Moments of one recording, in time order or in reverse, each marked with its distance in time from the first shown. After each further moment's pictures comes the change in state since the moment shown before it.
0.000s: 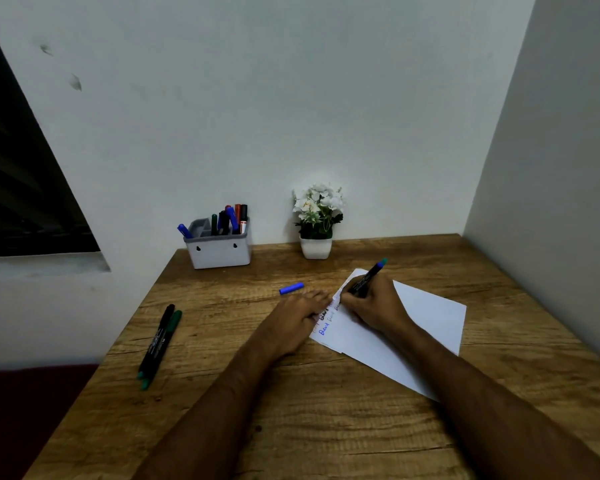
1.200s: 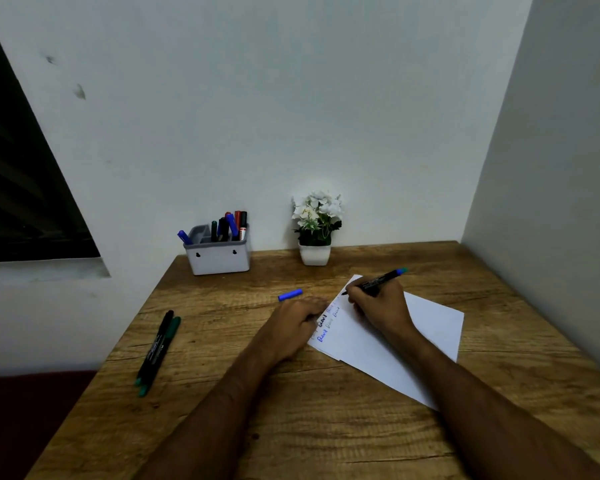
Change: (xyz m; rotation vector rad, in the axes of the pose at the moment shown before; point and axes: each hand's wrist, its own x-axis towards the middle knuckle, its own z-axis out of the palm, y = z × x) left_hand -0.003 0.014 -0.009 -0.095 0.098 -0.023; right_hand 0.001 -0.002 -0.005 0.200 0.185 0.048
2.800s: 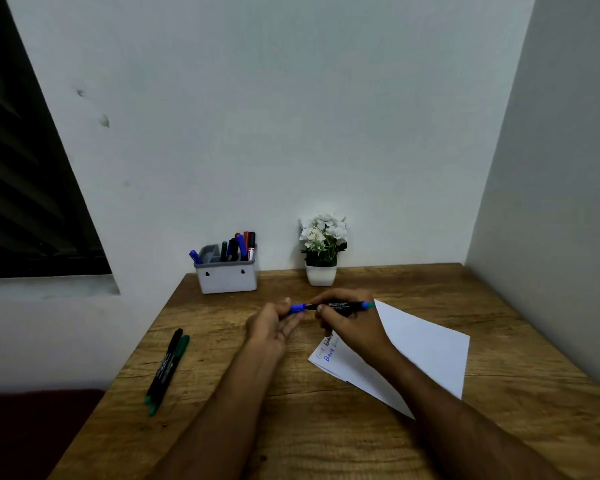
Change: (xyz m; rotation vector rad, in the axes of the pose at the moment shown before) left_hand 0.007 0.021 -0.044 -1.583 0.589 -0.932; right_hand -0.021 -0.046 0.032 0.152 -0.209 -0.298
